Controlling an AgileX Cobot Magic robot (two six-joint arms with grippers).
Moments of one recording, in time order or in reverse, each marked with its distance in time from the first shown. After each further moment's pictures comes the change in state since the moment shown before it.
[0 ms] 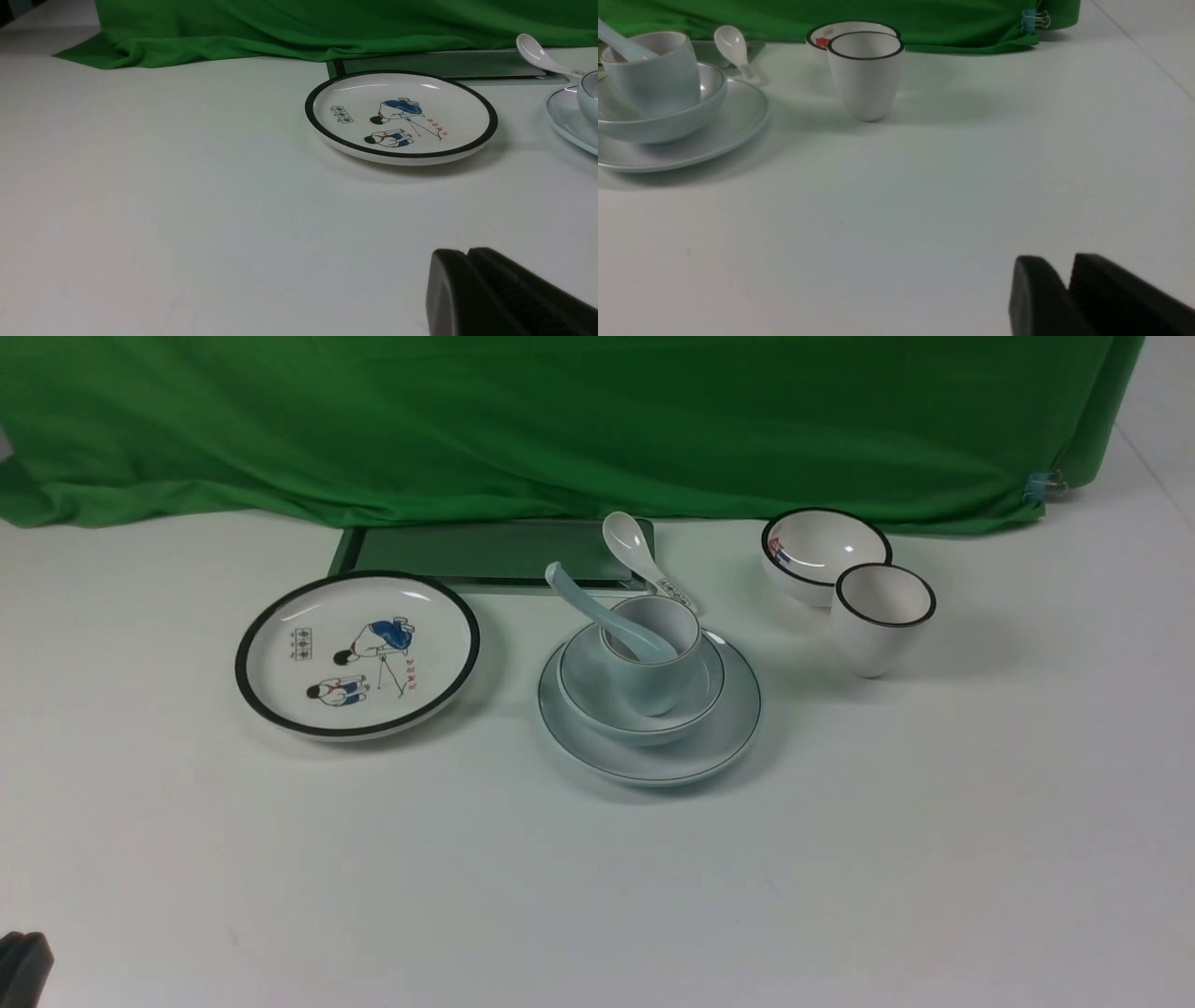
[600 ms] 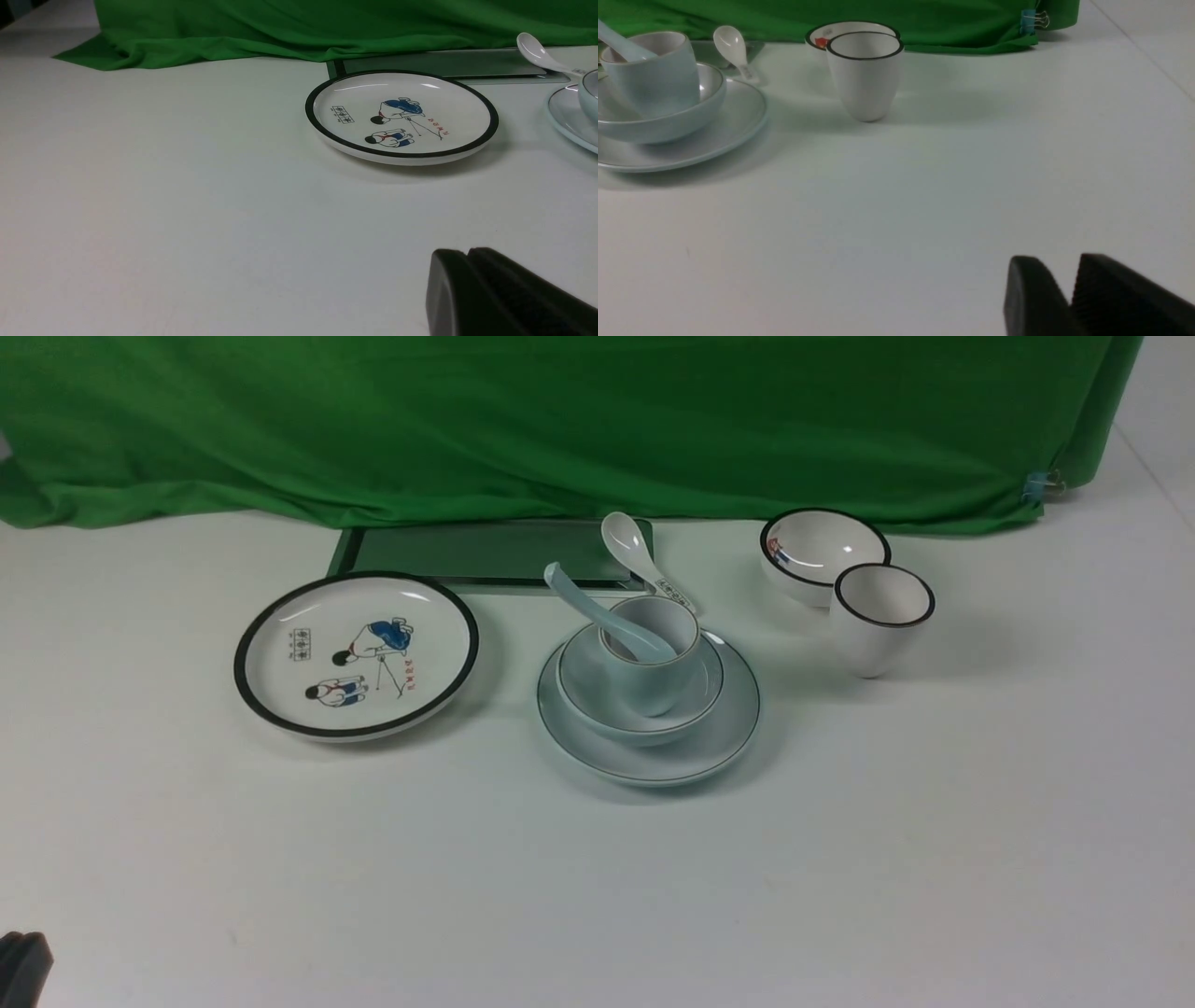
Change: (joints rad) right arm 0.000 0.000 0.000 0.000 0.000 0.000; left arm 0.000 0.000 0.000 0.008 0.000 0.000
